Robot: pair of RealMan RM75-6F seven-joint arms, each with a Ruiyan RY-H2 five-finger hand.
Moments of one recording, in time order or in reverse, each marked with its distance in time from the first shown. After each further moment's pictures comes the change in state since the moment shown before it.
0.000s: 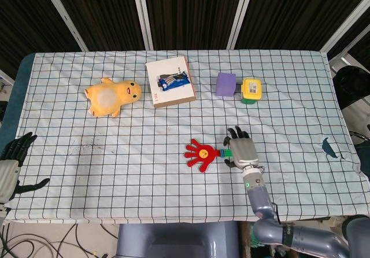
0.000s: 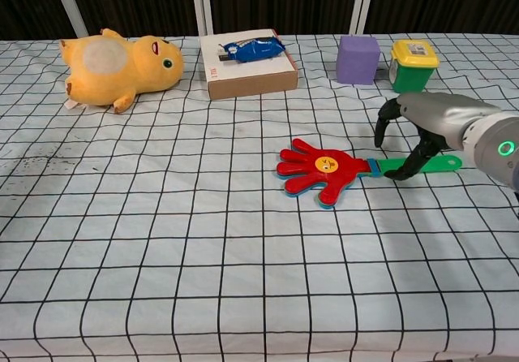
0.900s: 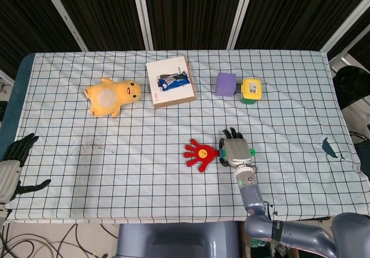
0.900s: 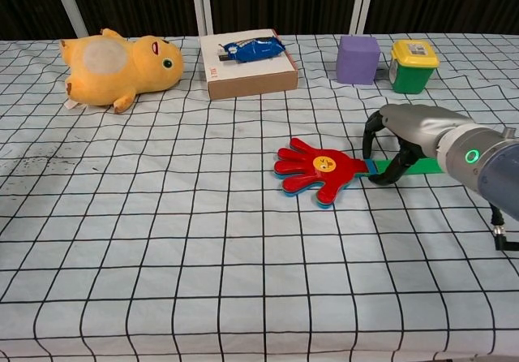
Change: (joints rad) left arm -0.003 0.011 0.002 -0.017 -0.007 -0.024 -0.016; right arm 0.056 -0.066 -0.007 0.071 0.068 -0.004 0.000
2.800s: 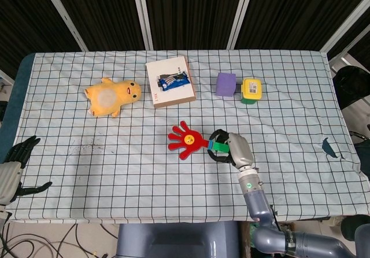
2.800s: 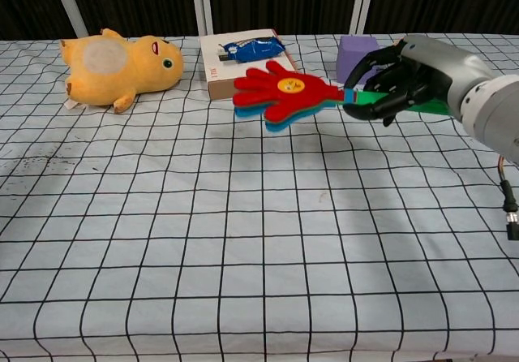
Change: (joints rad) left arm 0.000 0.019 0.009 -0.024 -0.004 -0.028 -0.021; right arm -0.125 0.093 0.101 -0.260 -0.214 0.056 0.621
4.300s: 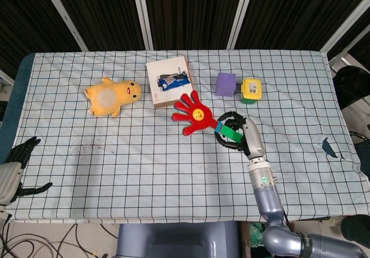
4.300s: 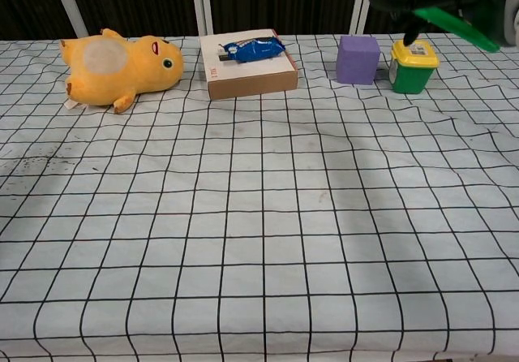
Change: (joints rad) left arm -0.001 0.010 0.001 -0.017 -0.014 -0.018 -0.009; right arm -0.061 0.108 0.171 -0.205 0.007 0.026 0.223
